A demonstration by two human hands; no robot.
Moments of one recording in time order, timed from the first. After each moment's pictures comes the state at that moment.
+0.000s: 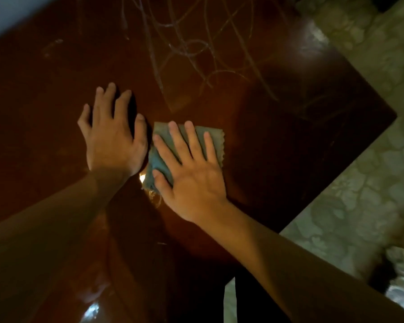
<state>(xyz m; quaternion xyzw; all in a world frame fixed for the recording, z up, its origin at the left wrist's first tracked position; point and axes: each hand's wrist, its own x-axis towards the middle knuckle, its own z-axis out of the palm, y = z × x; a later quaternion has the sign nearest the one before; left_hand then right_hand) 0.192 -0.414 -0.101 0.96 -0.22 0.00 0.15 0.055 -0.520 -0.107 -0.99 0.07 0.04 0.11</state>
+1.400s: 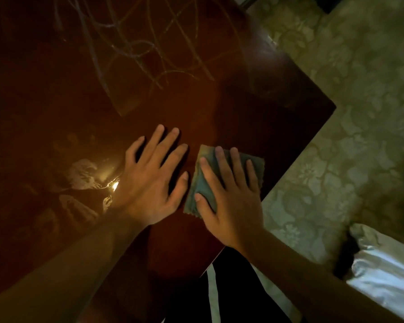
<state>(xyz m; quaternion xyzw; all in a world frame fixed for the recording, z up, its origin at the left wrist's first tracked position) 0.095 -0.469 -0.099 0.85 -0.50 -0.07 0.14 -0.062 -0.598 -0.112 -0.97 0.21 0.01 0.08</state>
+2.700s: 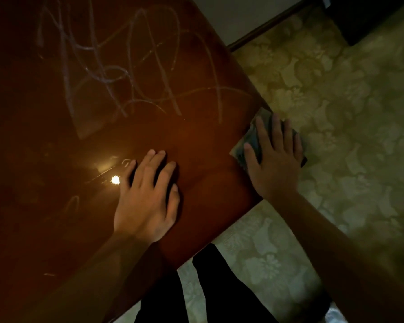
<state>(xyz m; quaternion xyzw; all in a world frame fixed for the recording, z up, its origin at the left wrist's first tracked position) 0.045 -0.567 -0.091 0.93 -0.34 -0.06 0.13 -0.022 -0.828 -0.104 -0.96 0.28 0.02 0.08</state>
